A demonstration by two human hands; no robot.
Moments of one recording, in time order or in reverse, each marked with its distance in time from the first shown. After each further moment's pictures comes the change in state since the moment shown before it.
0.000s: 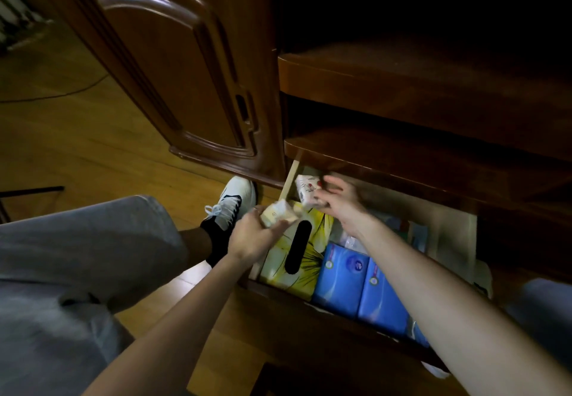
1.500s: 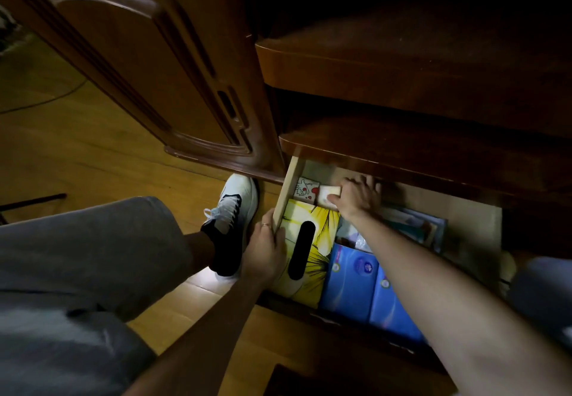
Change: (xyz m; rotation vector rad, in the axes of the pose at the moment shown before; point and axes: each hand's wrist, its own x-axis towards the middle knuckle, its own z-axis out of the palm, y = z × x) left_hand 0.009 -0.031 0.047 0.195 0.086 0.155; right_hand 0.073 0.040 -0.029 -1.420 0.297 -0.162
